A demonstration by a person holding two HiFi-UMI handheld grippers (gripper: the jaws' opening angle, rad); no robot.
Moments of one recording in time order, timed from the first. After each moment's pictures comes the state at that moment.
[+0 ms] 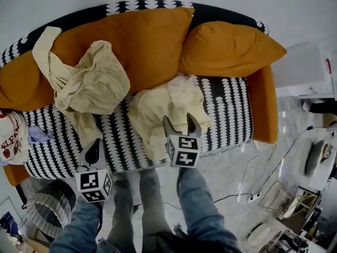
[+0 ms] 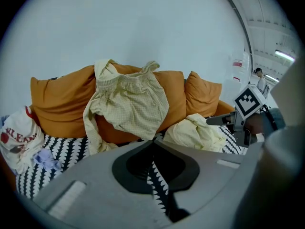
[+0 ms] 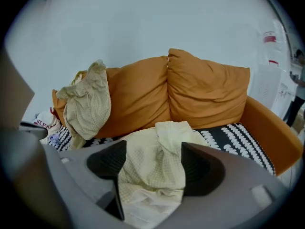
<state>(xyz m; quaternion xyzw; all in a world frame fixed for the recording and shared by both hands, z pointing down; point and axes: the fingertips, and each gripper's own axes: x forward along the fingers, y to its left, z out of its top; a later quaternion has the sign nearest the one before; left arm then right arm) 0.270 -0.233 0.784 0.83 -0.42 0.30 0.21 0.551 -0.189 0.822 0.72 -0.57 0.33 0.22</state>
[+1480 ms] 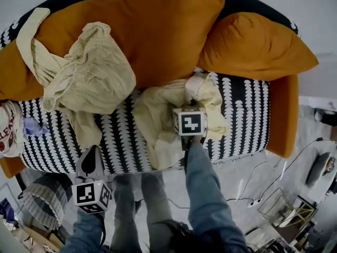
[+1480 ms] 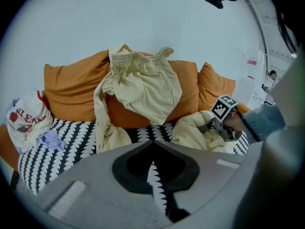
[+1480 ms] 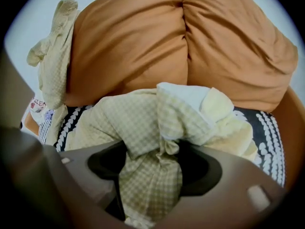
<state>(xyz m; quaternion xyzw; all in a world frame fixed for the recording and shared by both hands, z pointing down) 0.250 -0.228 0.836 0.79 -0.47 0.31 0.24 0.573 -0.237 0.978 0.60 -0.56 0.45 0.35</state>
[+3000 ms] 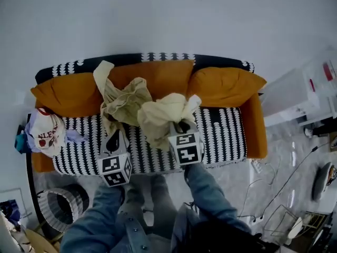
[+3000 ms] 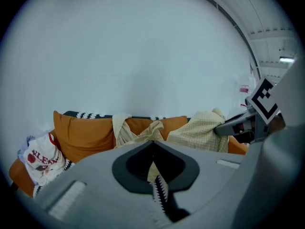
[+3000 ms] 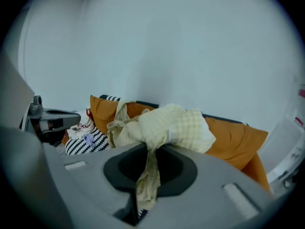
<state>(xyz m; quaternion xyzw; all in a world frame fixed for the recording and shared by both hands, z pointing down) 0.262 -0.254 0.565 0.83 -0.50 0.18 0.16 0.466 -0.225 0.574 0.63 -0.69 0.23 0.27</state>
